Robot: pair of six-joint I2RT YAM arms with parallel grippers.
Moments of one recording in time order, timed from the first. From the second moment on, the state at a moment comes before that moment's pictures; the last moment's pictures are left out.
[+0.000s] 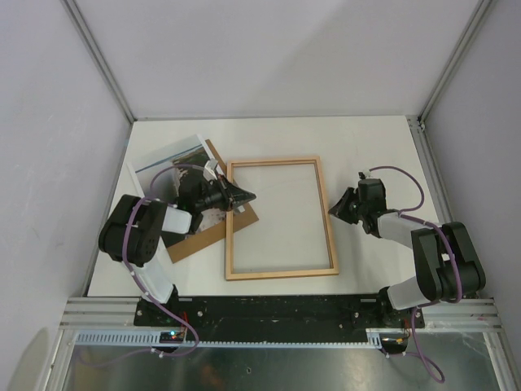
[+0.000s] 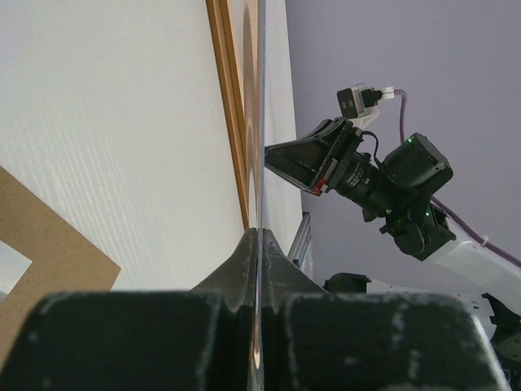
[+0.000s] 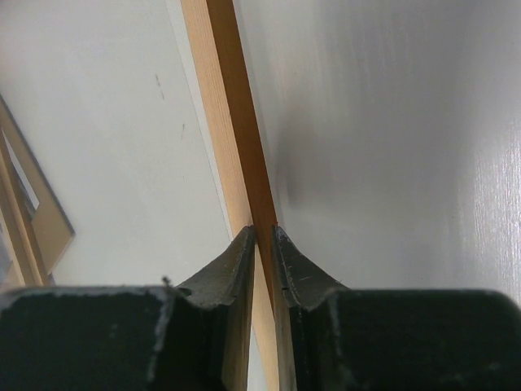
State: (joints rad) left arm -0.25 1.74 0.58 0.89 0.78 -1.14; right arm 0.21 1.46 0.57 0.16 -0.21 0.65
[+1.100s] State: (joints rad) left arm -0.23 1.81 0.52 1.07 0.79 -1.23; right arm 0.22 1.47 0.57 0.16 -0.21 0.65
